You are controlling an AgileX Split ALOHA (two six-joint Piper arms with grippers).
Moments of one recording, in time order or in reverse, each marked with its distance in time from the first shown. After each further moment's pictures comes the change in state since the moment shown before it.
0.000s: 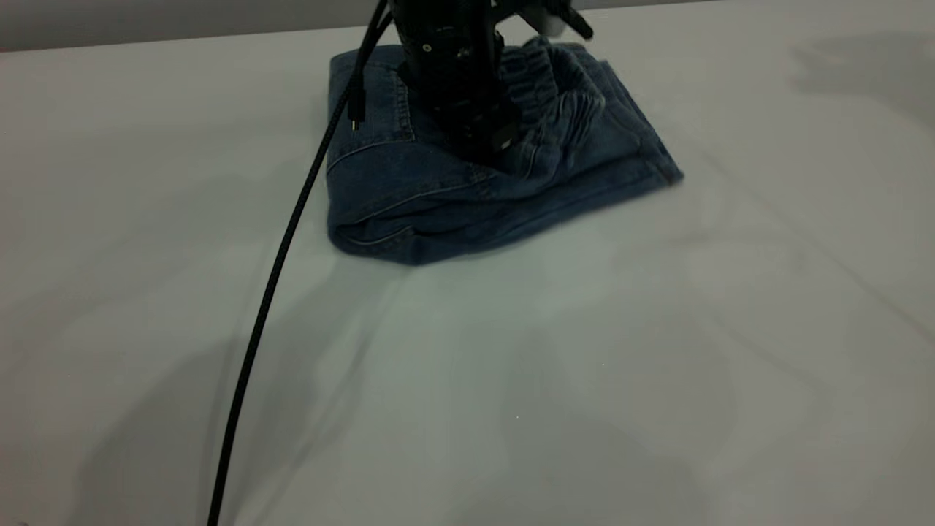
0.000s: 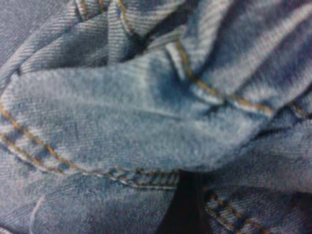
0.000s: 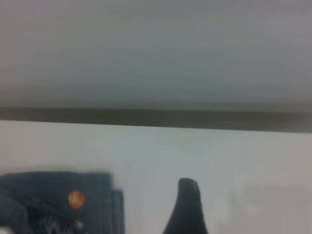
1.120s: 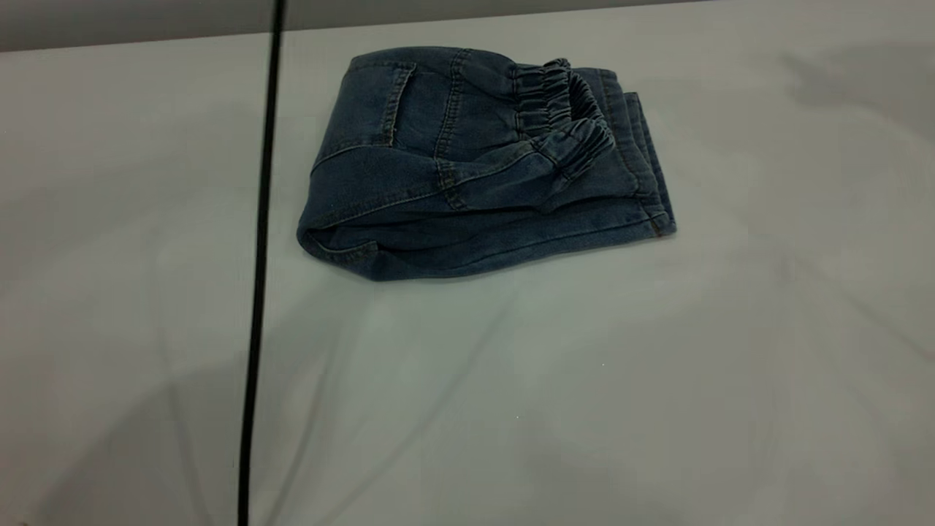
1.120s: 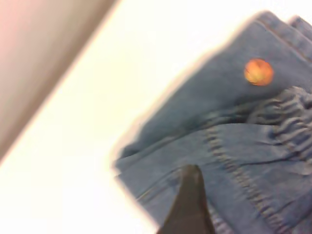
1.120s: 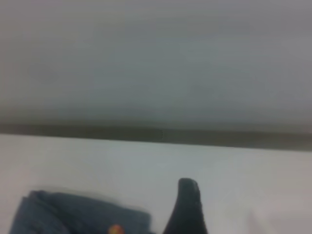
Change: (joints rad) left arm -0.015 -0.183 -0.467 0.114 0.385 -0.264; right arm 0.000 -0.095 0.014 0.088 -0.001 0.006
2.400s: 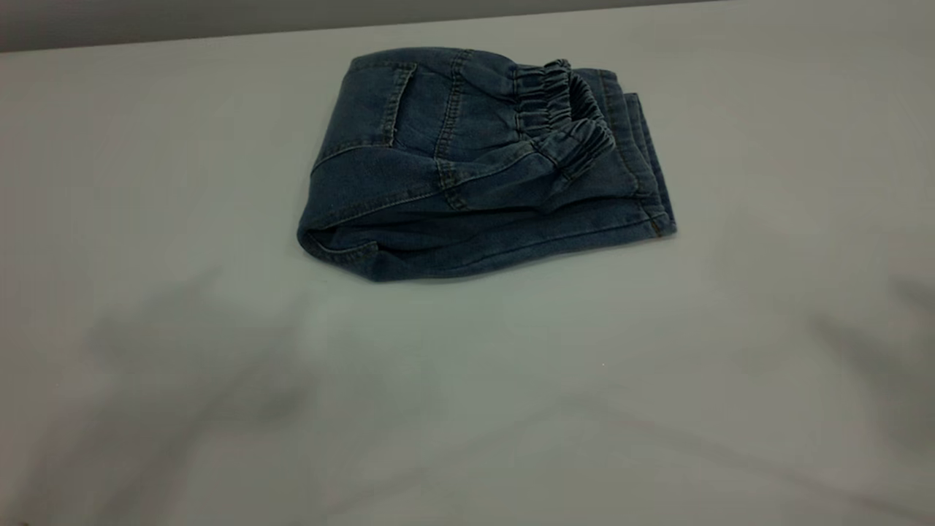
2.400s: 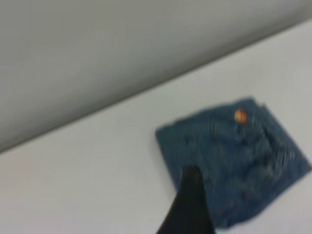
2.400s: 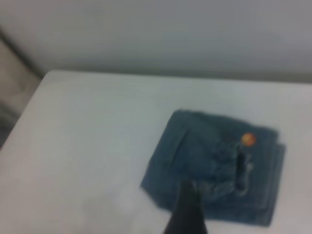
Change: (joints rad) left arm 0.000 -1.096 0.709 0.031 -0.009 -0.328; right arm 0.000 -0.924 0.945 0.323 -0.001 -0.134
